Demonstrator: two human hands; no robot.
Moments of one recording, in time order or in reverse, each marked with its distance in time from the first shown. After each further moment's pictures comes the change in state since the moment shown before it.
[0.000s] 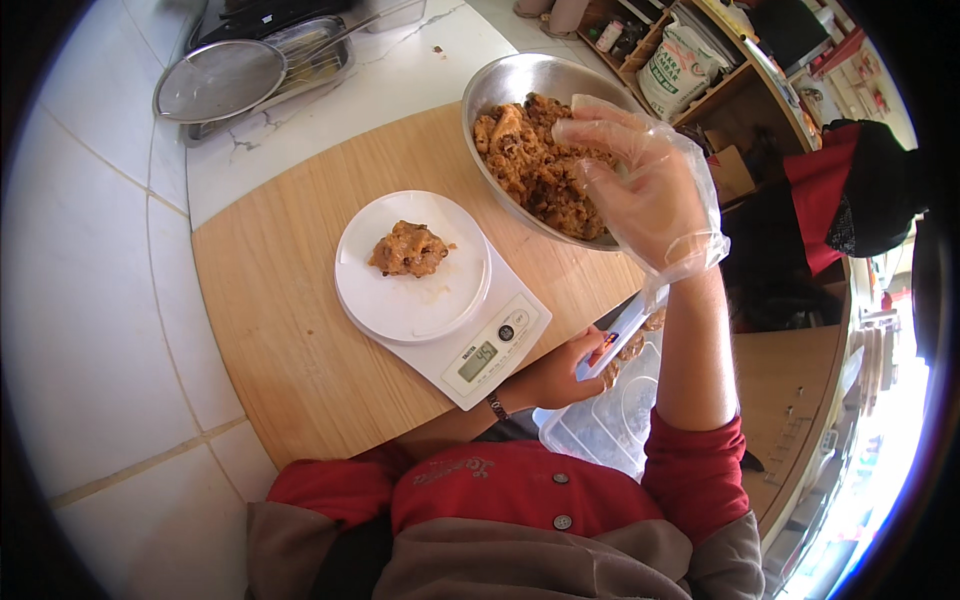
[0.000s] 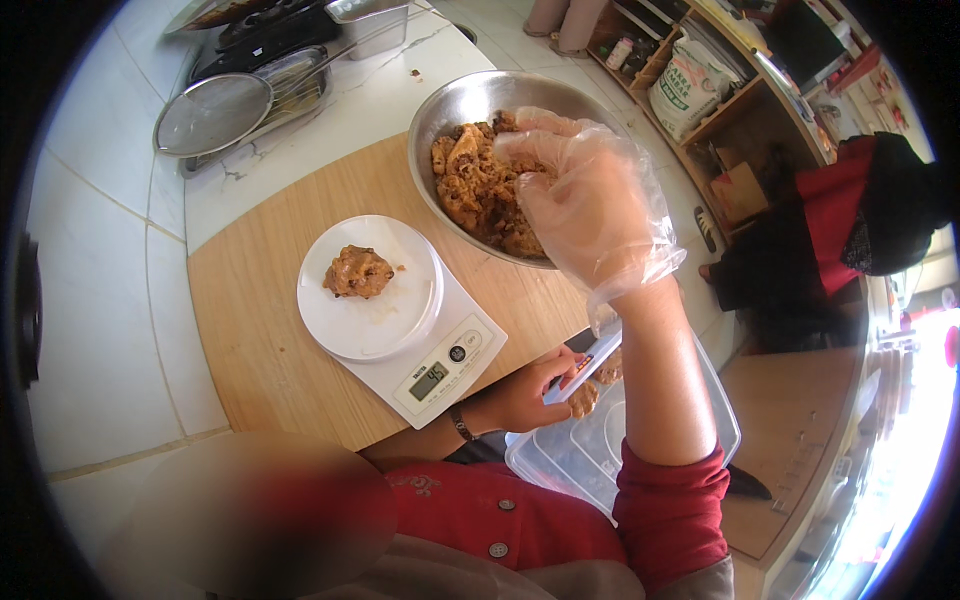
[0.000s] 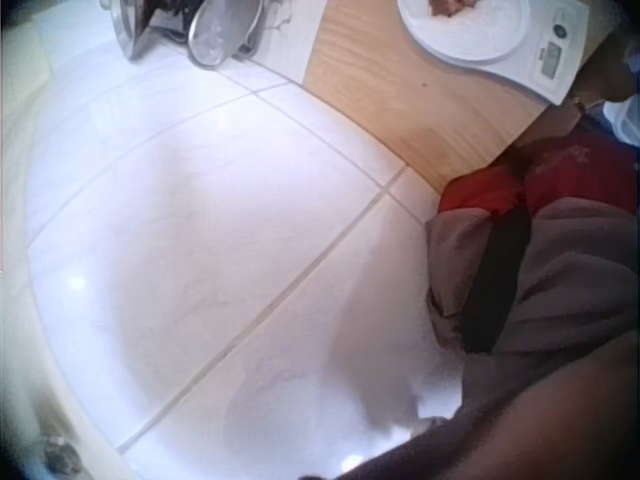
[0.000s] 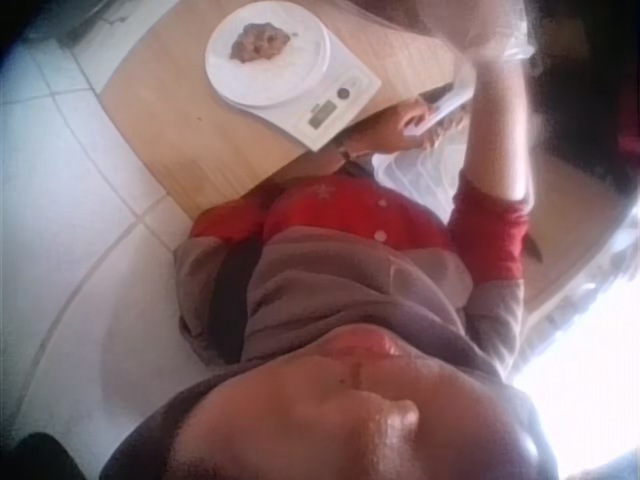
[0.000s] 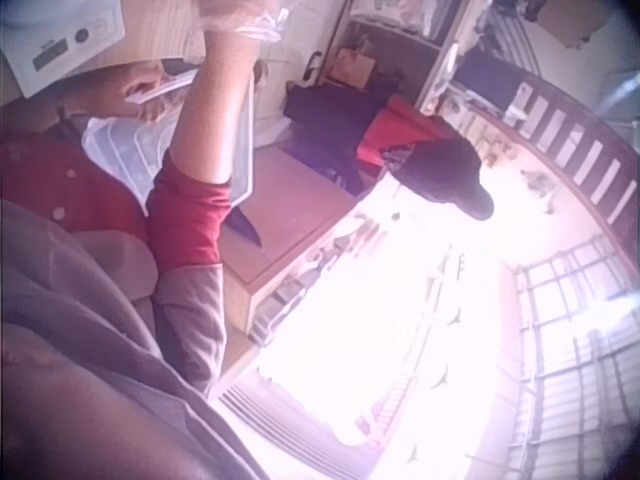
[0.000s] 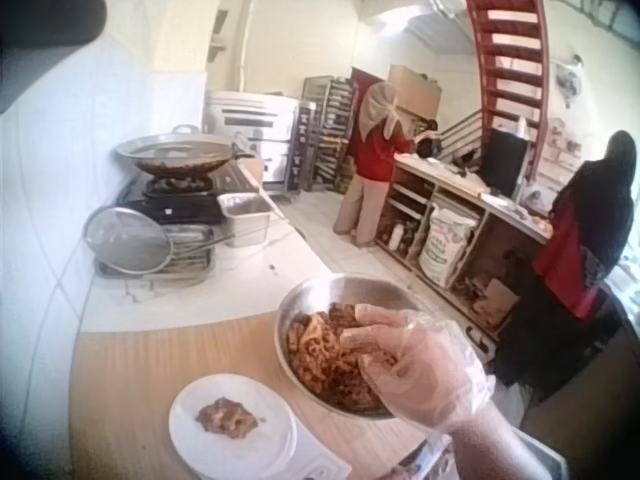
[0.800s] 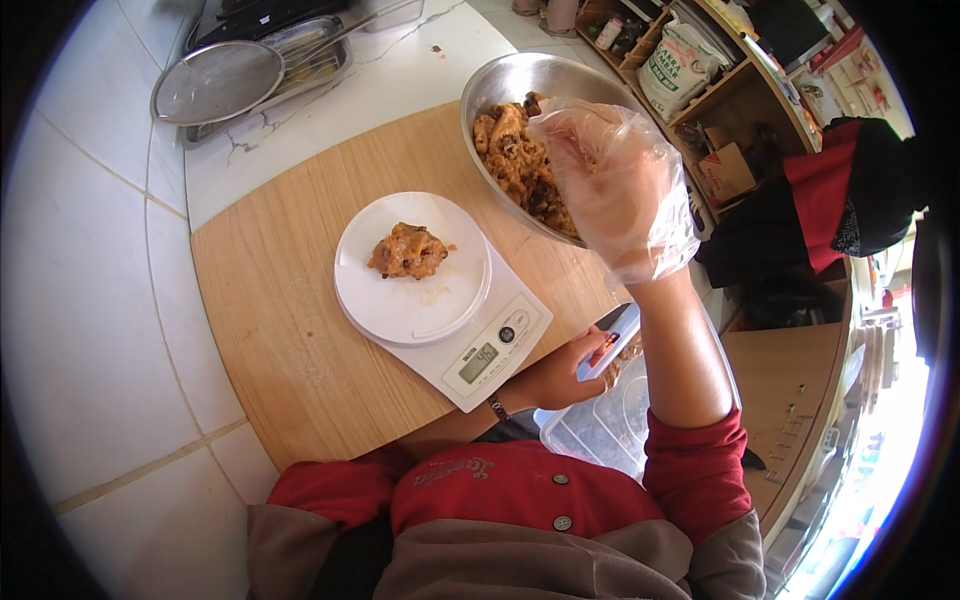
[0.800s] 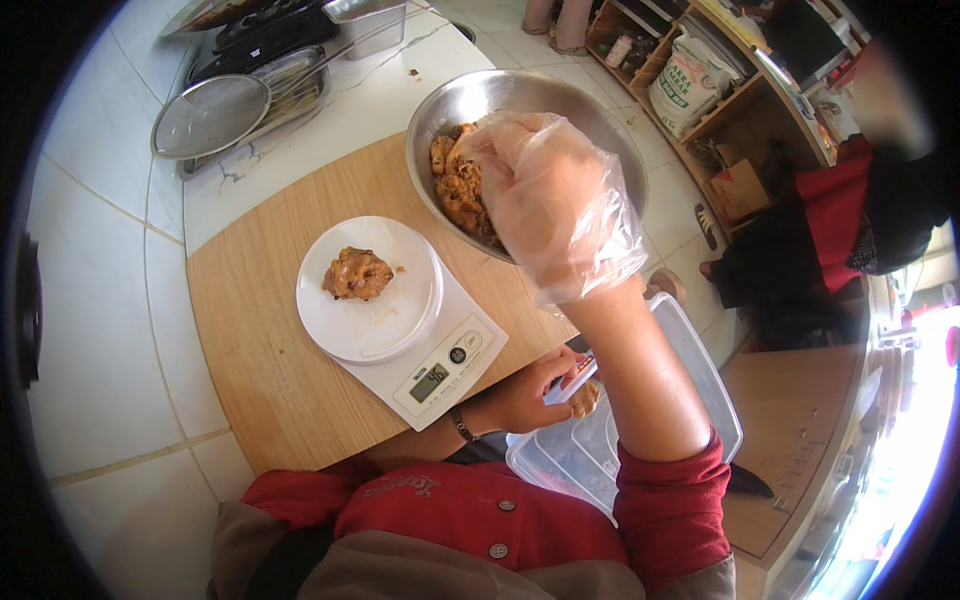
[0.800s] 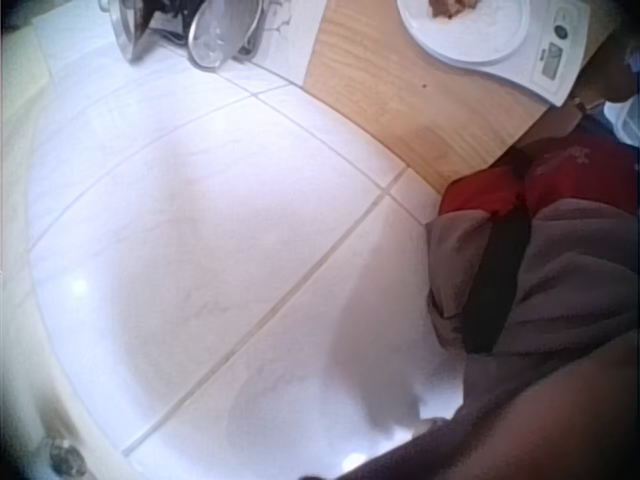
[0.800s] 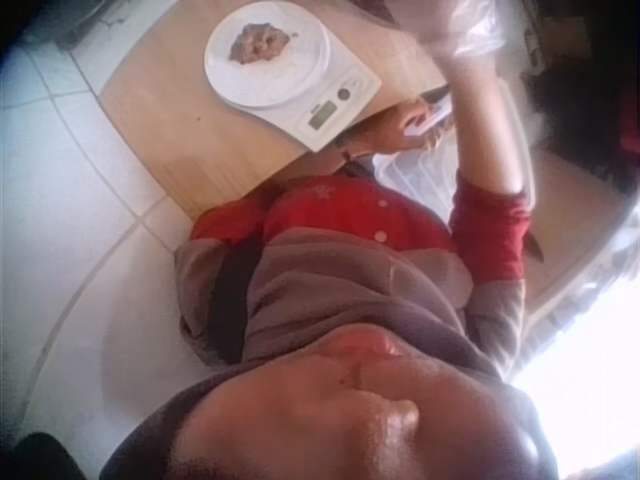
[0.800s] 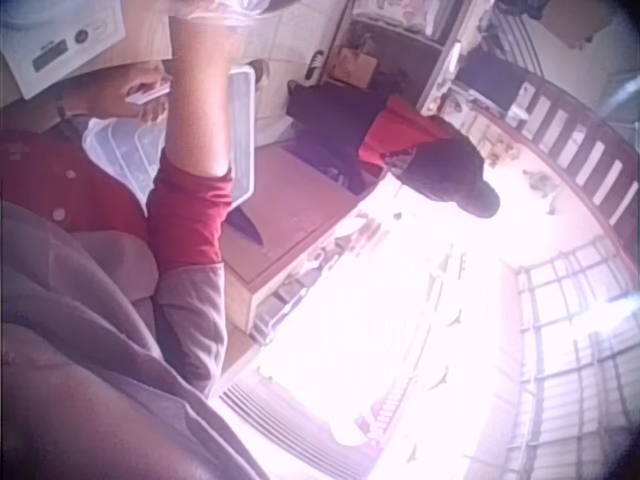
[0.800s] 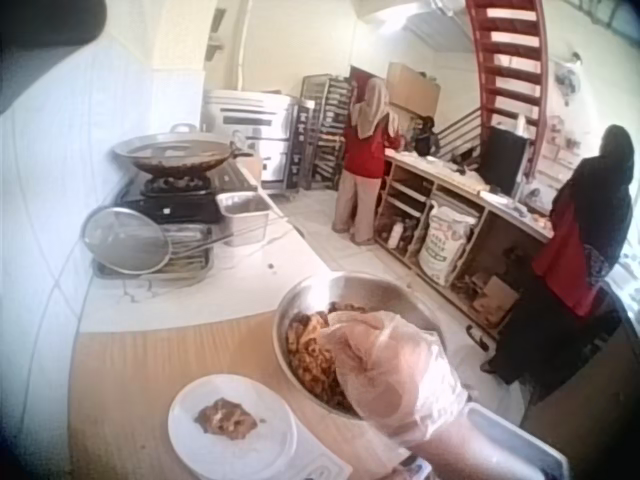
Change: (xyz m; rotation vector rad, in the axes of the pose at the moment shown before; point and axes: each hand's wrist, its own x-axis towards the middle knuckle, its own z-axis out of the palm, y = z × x) left_hand 0.001 0.006 -0.003 0.042 0.053 0.111; right_hand 0.004 -0.013 0.022 -0.148 0.110 -0.121
